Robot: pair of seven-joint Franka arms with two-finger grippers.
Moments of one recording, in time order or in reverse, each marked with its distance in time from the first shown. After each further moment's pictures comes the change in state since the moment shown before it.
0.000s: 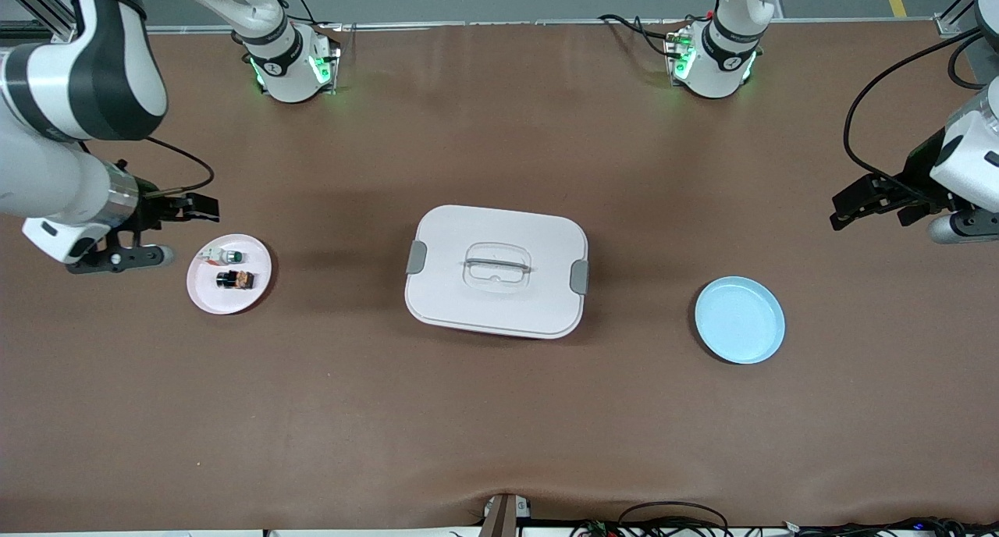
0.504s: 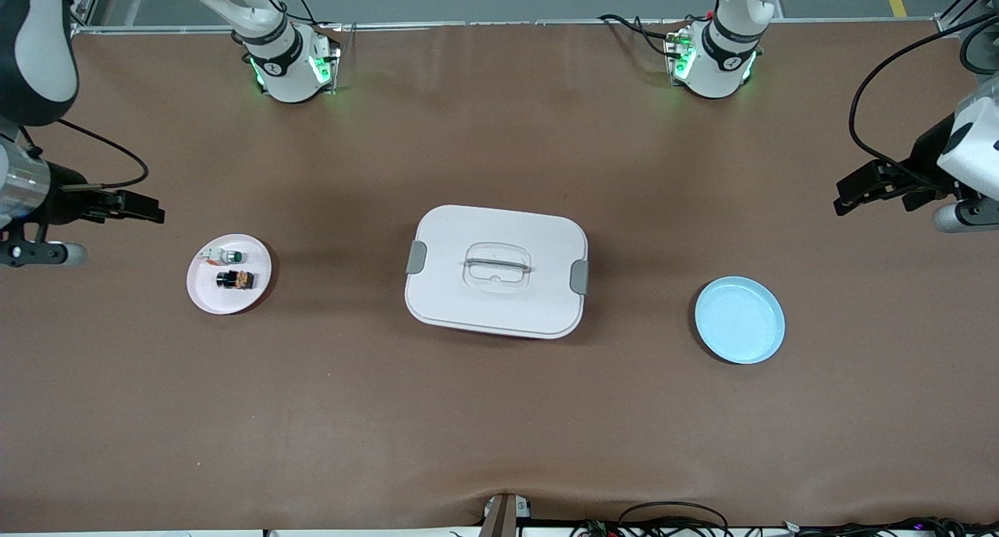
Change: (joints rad) left arm 0.001 0.002 0.000 0.050 0.000 -0.102 0.001; right arm -0.100 0.000 -0.007 0.113 0.034 -0.069 0.005
